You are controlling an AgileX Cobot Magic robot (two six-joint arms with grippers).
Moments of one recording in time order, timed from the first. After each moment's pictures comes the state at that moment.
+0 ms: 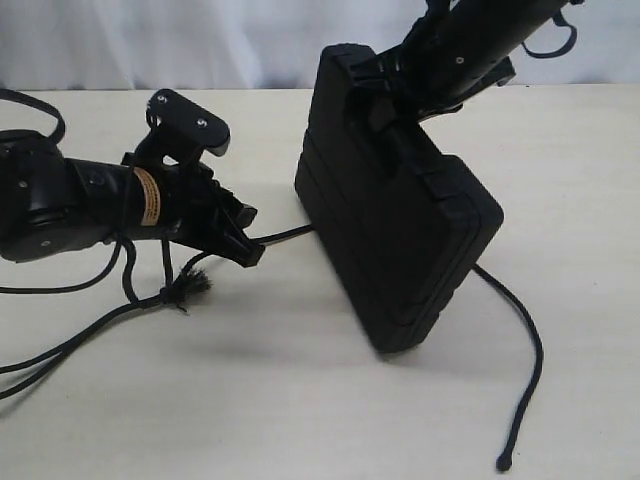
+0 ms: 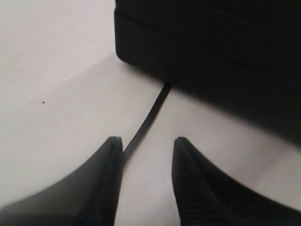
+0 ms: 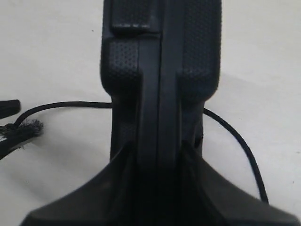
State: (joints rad) left arm -0.38 1.69 -0.76 0.61 -0.11 -0.47; right arm 0.38 1.76 -1.51 0.16 0.89 0.01
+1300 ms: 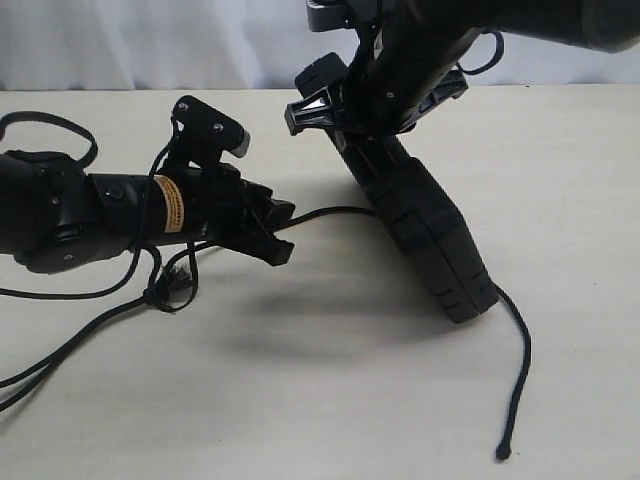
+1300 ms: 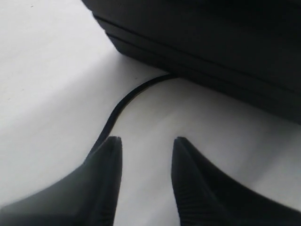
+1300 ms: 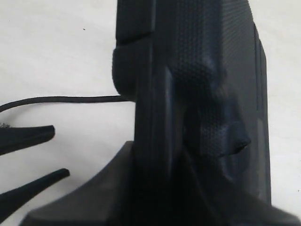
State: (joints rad) left arm -0.38 1.79 -0.76 0.61 -0.39 -0.49; right arm 0.54 1.84 -1.52 -0.11 0.84 0.29
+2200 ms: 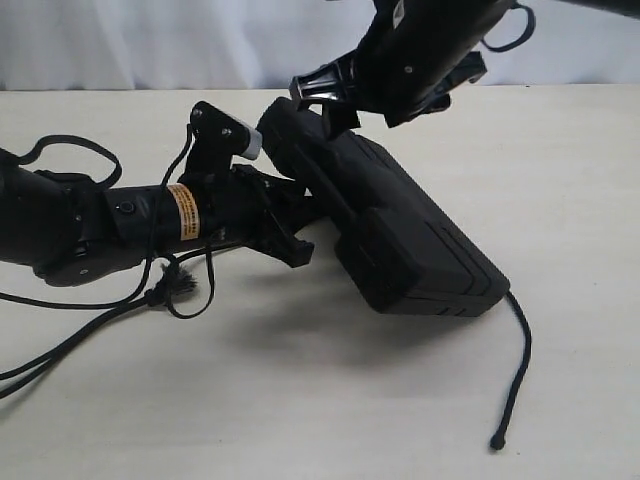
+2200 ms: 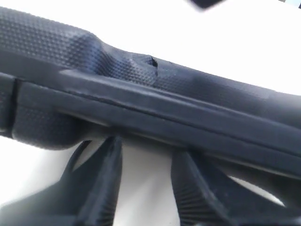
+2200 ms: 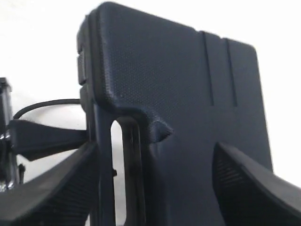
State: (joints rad) left arm -0.38 1.86 -0.76 0.62 -0.66 -0.49; right arm 0.54 1.74 -1.52 -0.07 0.90 0.27
